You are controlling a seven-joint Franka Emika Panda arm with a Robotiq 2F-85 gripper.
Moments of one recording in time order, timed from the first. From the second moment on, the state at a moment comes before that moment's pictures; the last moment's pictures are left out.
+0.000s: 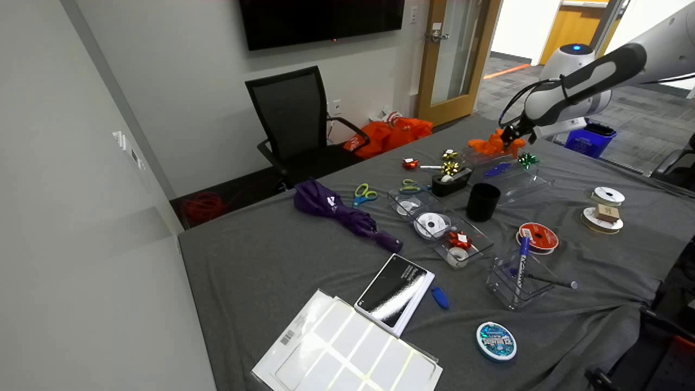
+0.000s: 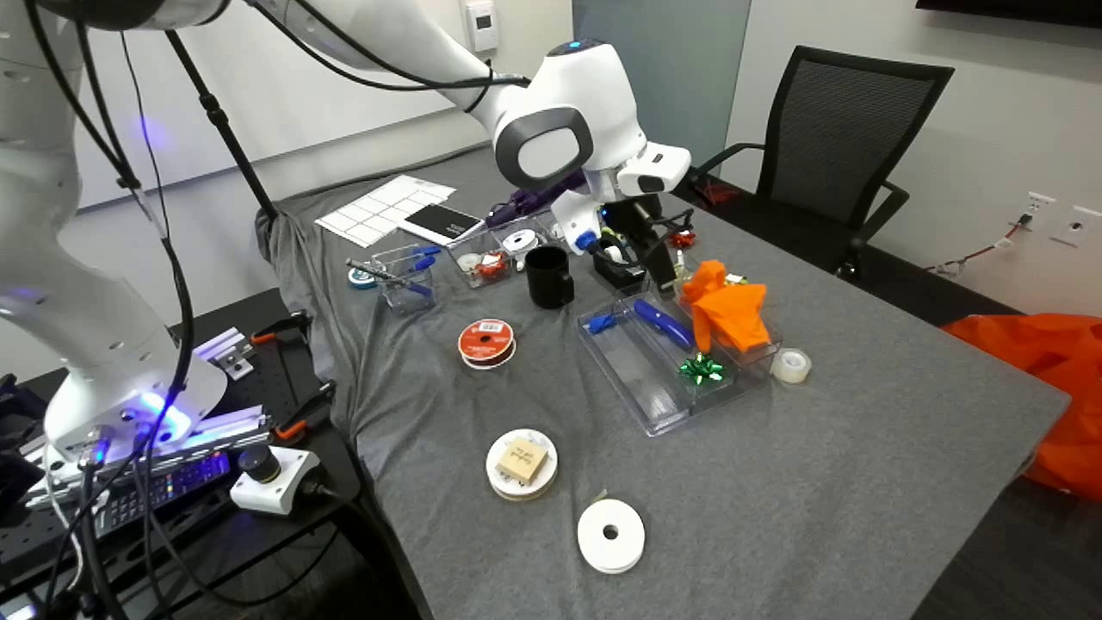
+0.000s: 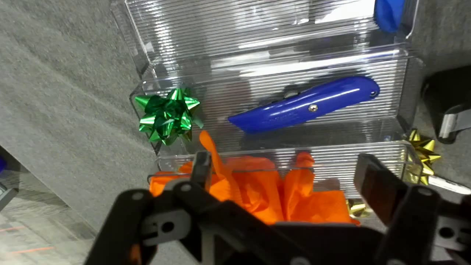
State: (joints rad) arm -0.25 0.68 -0.23 -1.66 0.01 2.67 -0.04
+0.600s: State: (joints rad) arm -0.25 0.89 -0.30 -1.48 -0.07 2.67 0.05
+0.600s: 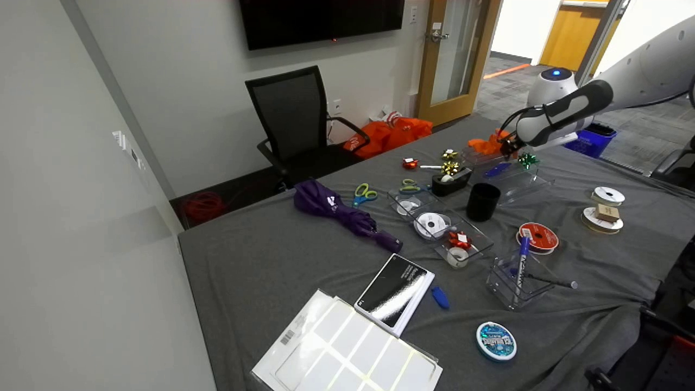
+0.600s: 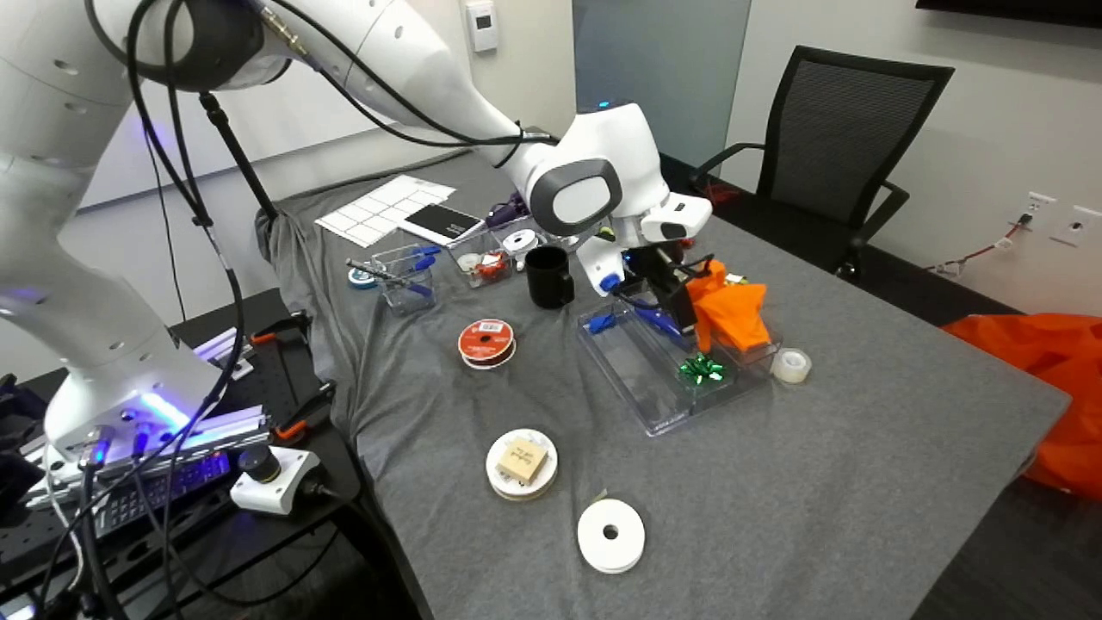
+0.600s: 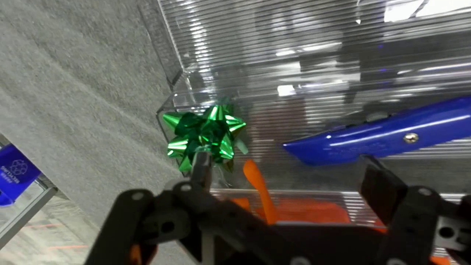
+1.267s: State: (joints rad) arm -0.24 1.02 -0.38 -1.35 -0.13 2.67 0.10
